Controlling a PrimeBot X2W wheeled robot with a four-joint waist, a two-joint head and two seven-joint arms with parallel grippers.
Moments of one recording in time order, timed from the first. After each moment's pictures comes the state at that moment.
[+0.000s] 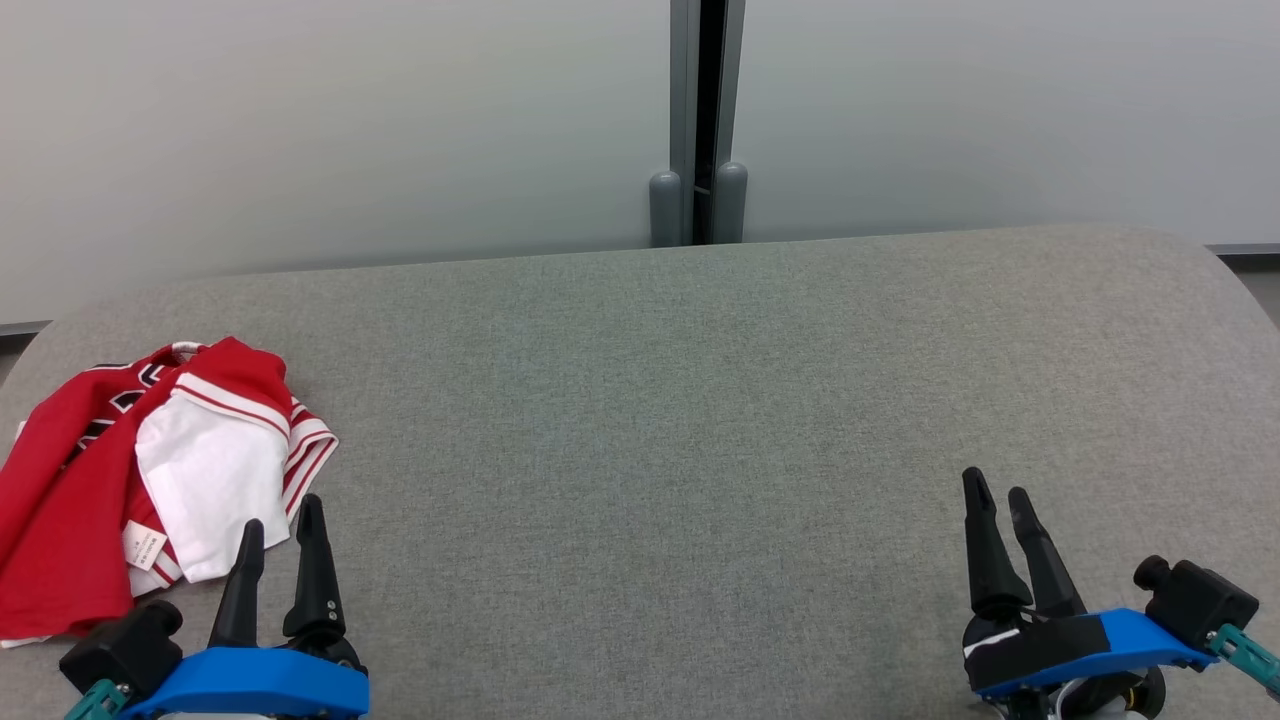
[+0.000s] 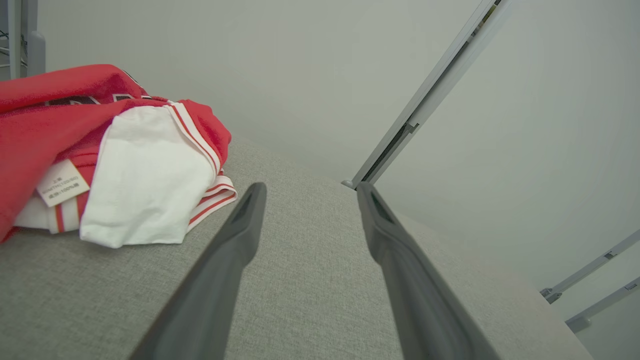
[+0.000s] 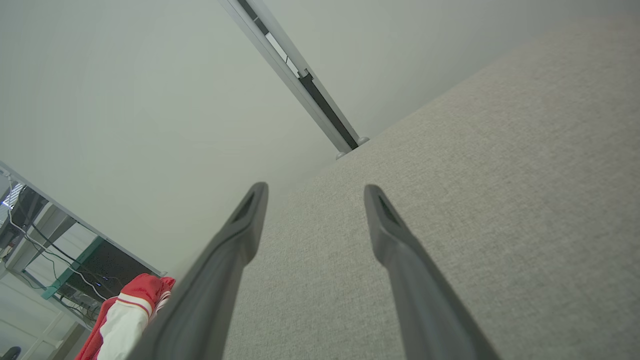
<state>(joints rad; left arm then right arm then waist) -0.08 0.04 0.02 0.21 -0.60 -0.04 -0.13 -0.07 -0.05 0.04 0.21 0.66 0.13 -0.12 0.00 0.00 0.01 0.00</state>
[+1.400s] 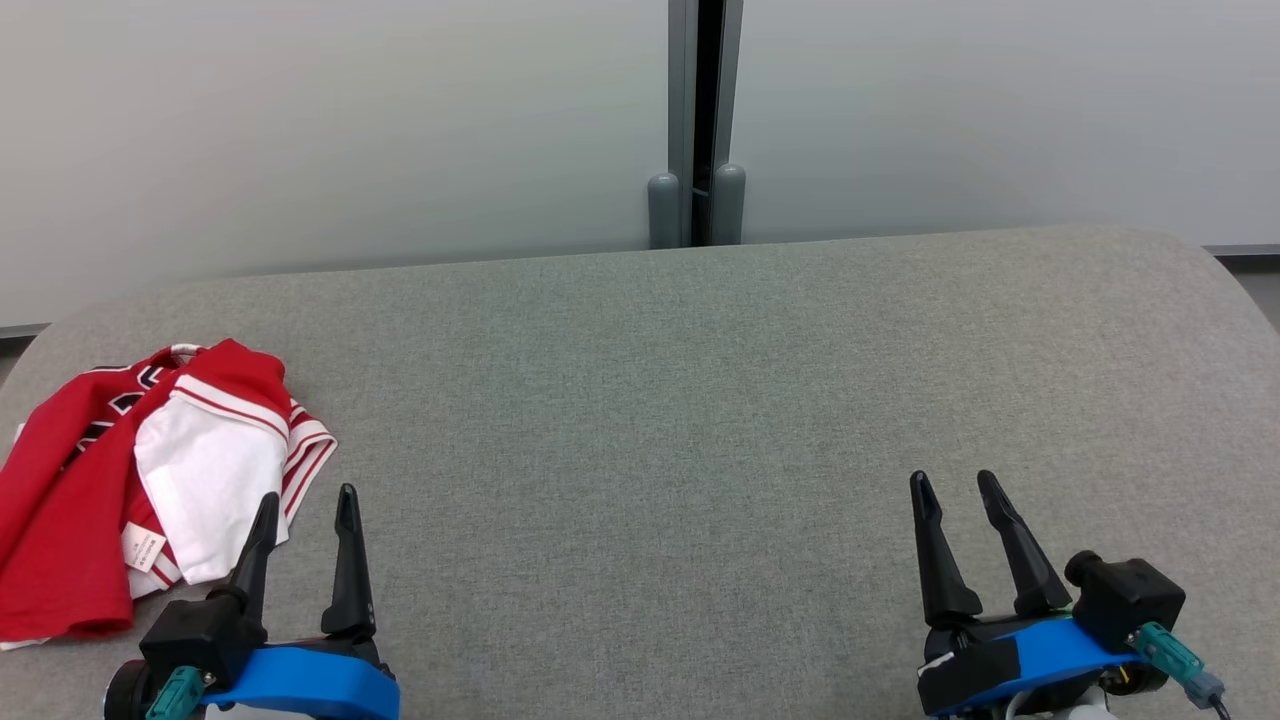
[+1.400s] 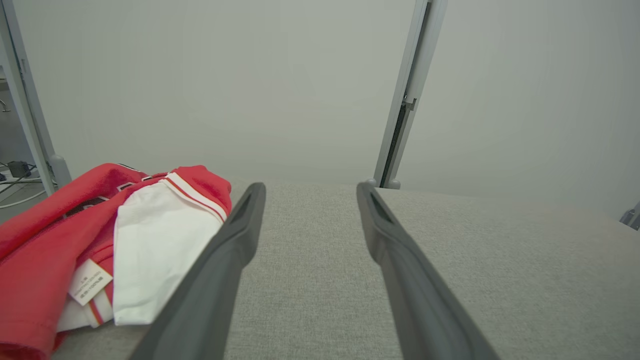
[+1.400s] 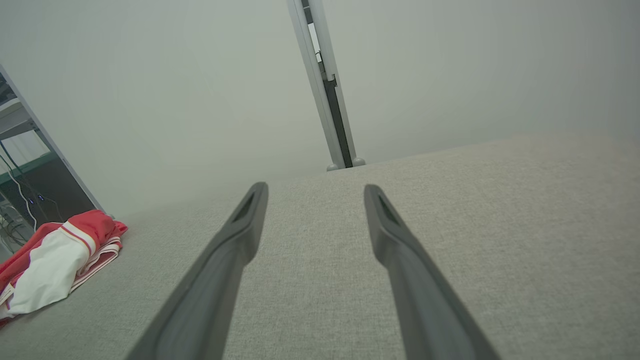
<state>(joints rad) -0.10 0.05 -0.01 0.24 -0.21 -0.03 -0.22 -0.08 -0.05 0.09 0.23 0.27 0.13 -0.22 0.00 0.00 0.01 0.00</state>
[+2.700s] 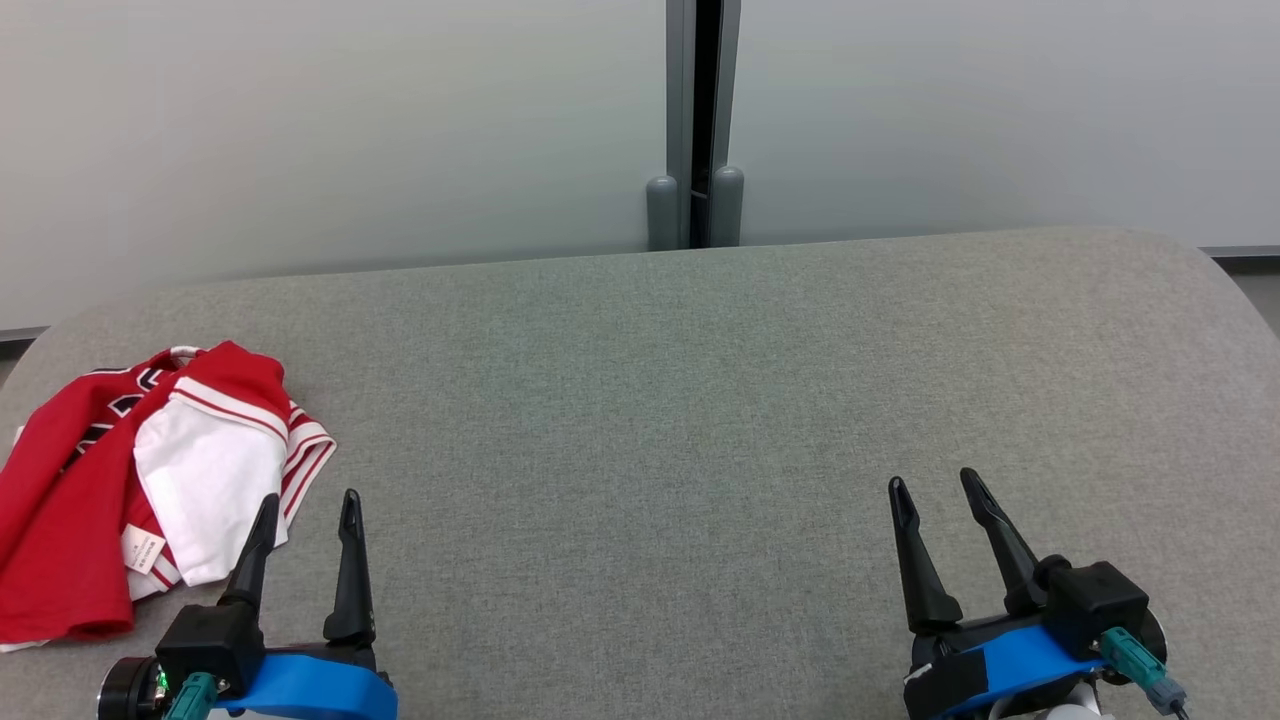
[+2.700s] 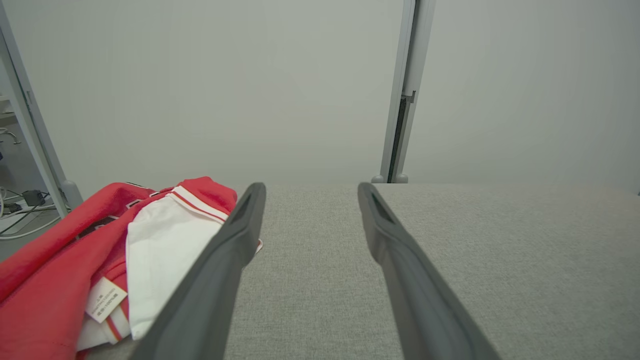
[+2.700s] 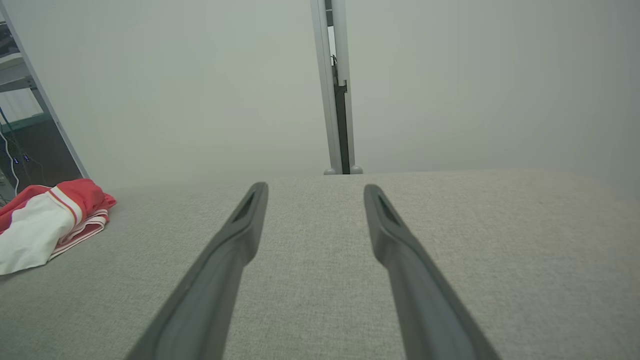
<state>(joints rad) -0.11 0.05 0.00 0.27 -0.11 -0.03 -0.26 -0.09 -0.05 0.10 0.25 0.13 0.13 -0.26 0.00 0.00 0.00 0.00</state>
